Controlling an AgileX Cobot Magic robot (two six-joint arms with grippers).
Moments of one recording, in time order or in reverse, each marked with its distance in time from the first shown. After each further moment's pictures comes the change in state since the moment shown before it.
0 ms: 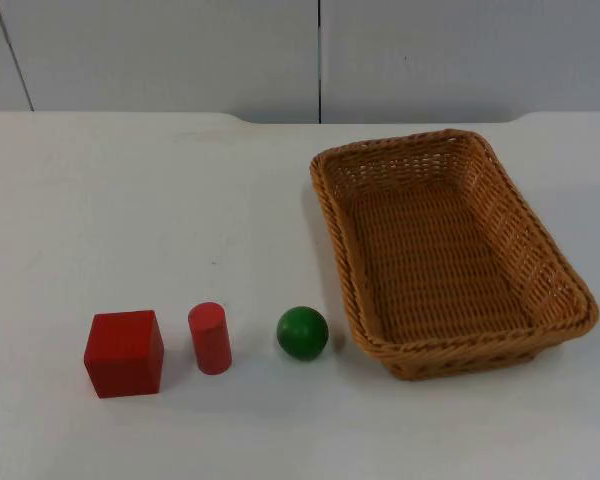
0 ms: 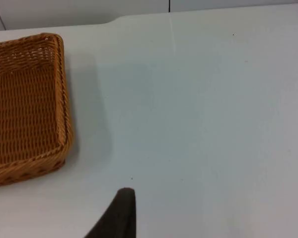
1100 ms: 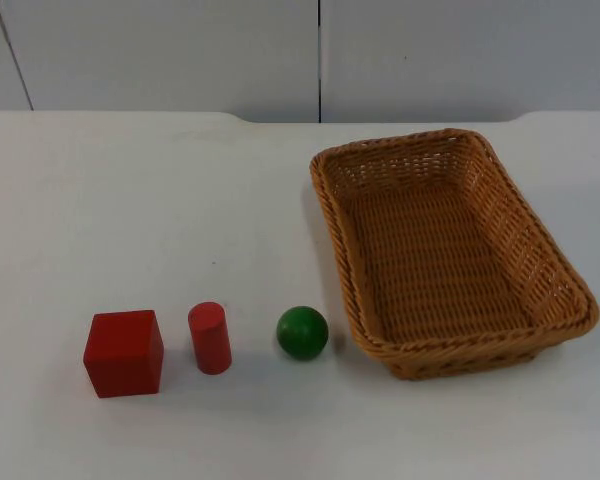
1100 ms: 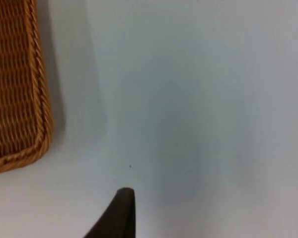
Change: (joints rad) right arm 0.000 0.880 -0.216 0.019 -0.239 -0.046; left arm 0.000 0.943 -0.160 -0.091 -0.329 0.004
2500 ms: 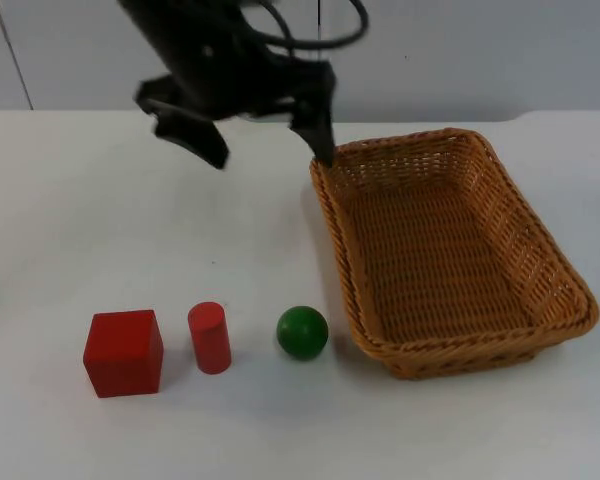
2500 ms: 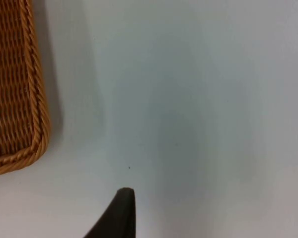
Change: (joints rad) right arm 0.000 0.020 0.000 0.000 -0.022 -0.002; left arm -0.457 1.174 -0.973 -0.230 0.046 0.048
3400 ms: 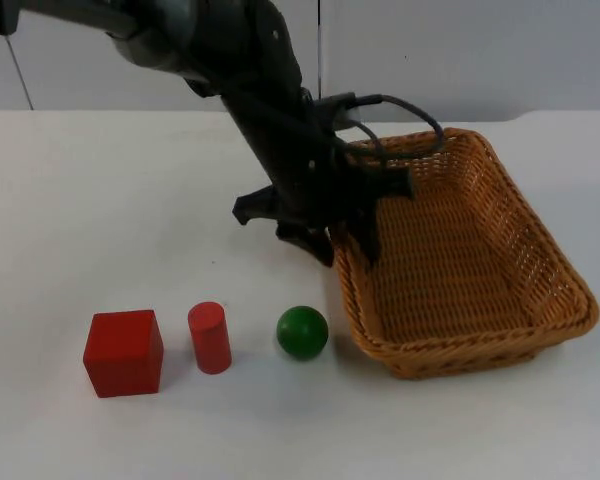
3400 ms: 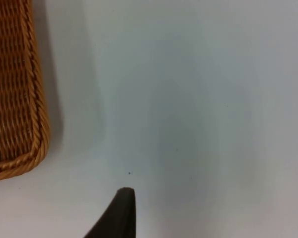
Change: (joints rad) right arm 0.000 0.002 0.011 0.000 -0.026 0.000; left arm -0.088 0.288 -0.164 -0.128 -0.008 -0.082
